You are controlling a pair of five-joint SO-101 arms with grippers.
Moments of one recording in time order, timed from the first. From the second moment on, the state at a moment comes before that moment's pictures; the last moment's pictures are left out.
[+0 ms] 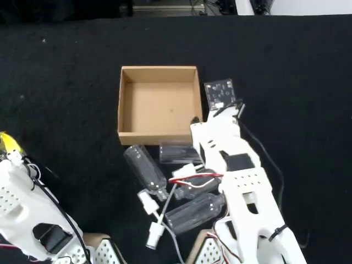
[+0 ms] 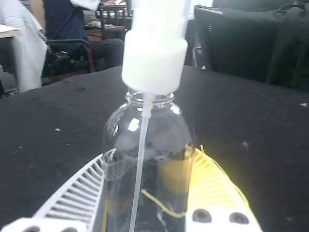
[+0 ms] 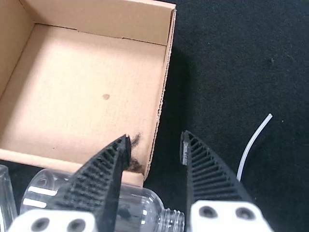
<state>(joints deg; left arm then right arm) -51.8 26.9 75.8 -93.6 -1.9 -9.5 -43.2 67.4 26.5 2.9</state>
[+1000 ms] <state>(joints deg) -53.2 27.5 69.8 -93.6 1.1 -9.5 -43.2 68.0 26.5 2.9</state>
